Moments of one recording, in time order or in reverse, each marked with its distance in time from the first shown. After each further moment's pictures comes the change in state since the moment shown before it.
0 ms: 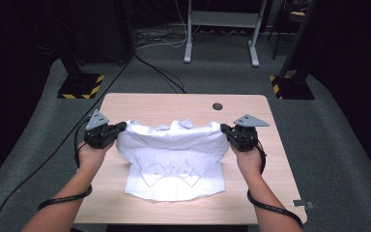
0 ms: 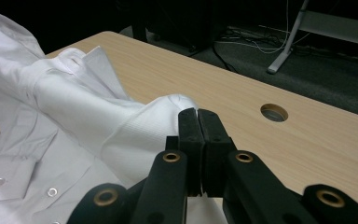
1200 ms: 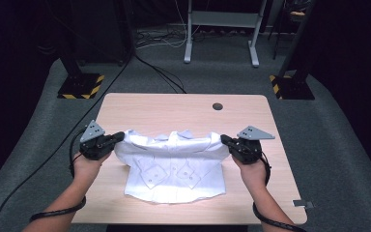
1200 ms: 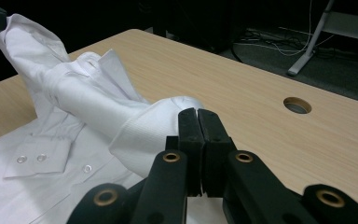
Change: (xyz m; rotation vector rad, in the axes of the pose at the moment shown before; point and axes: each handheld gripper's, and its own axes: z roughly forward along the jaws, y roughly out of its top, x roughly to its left) left arm -0.011 -0.020 -0.021 0.001 -0.043 0.006; right arm 0.014 -0.019 -0.027 -0.012 0.080 -0.008
